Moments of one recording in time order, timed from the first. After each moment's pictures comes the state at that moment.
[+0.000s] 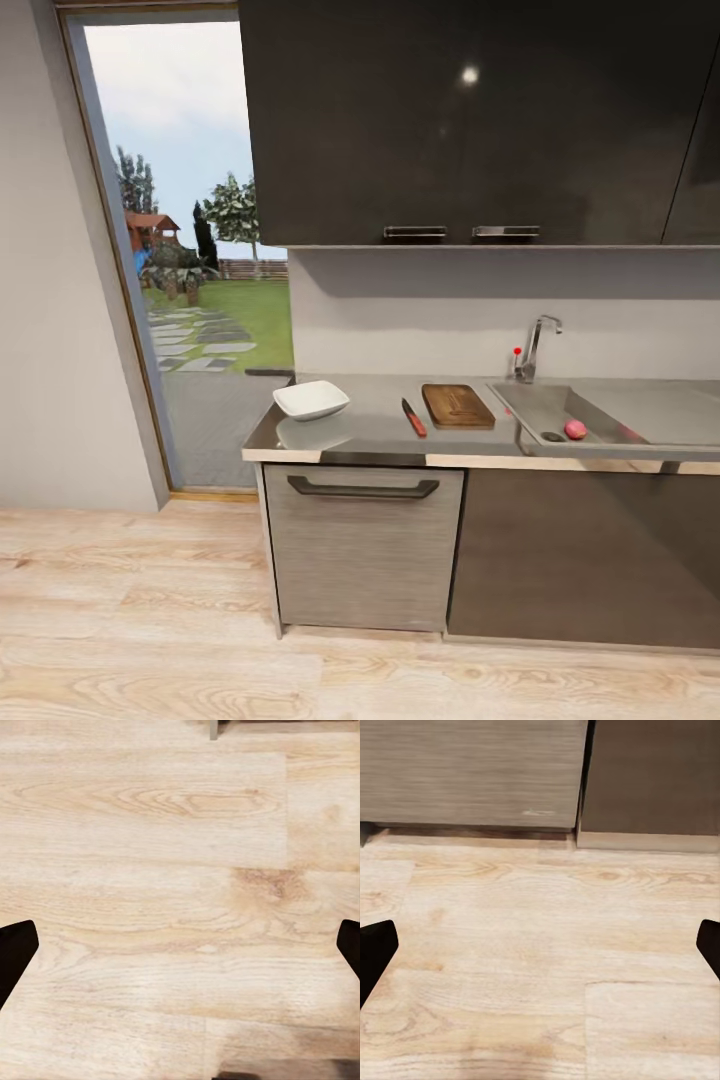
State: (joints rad) left arm 0.00 0.06 0.01 -0.36 0.00 -0.34 0.06; right arm 0.00 0.02 0.01 -0.52 0.01 -0.40 0.00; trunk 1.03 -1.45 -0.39
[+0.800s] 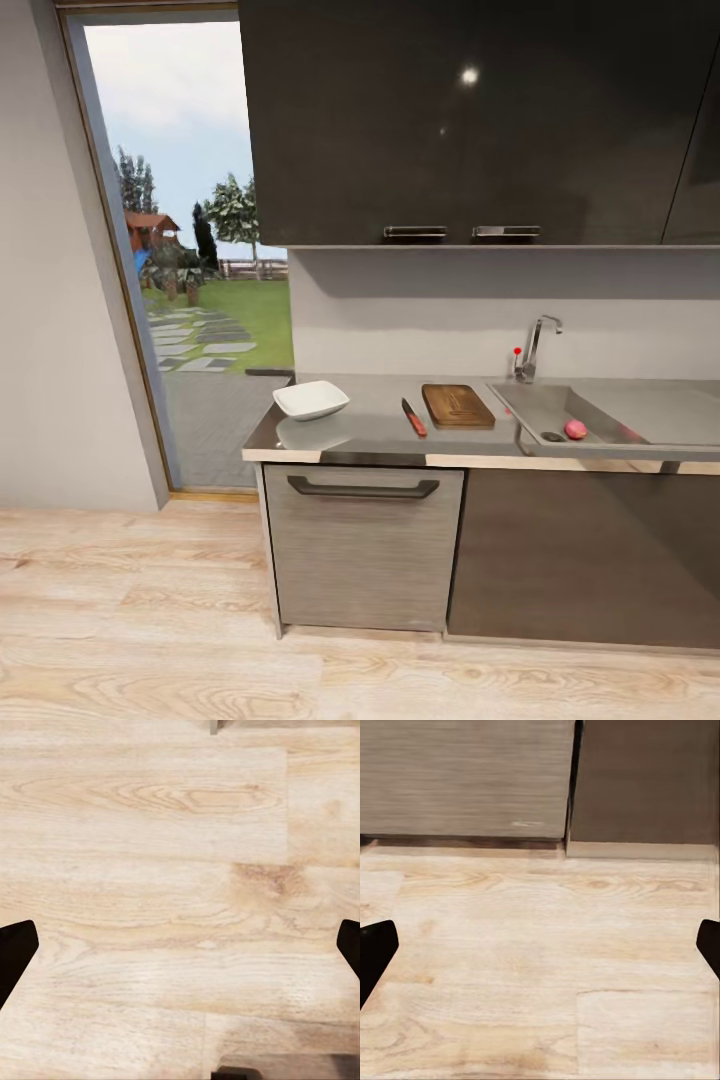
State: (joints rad) left arm 0.00 0.06 0.01 -0.35 0.00 -0.34 0.06; right arm 0.00 0.02 0.00 -0.56 0.01 -0.39 -0.03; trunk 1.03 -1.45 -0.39
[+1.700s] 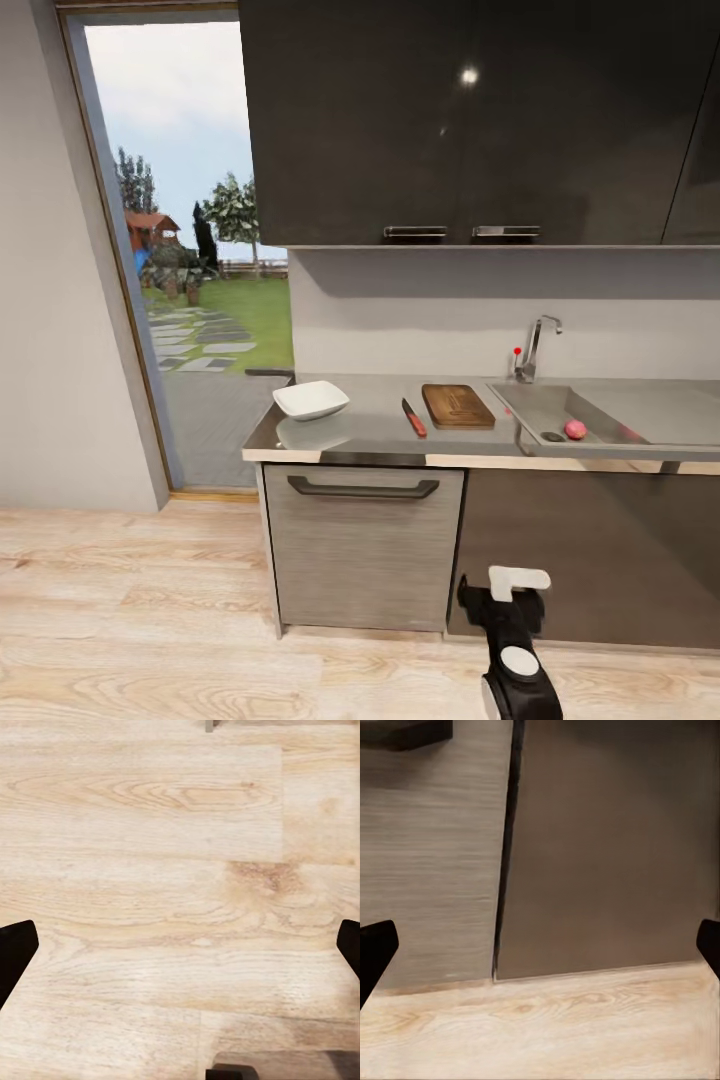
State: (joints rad) left arm 0.00 0.06 0.00 -0.34 0.00 -0.34 0.06; right arm -0.06 0.12 0.09 -1.46 0.13 0.43 -0.36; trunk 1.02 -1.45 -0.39
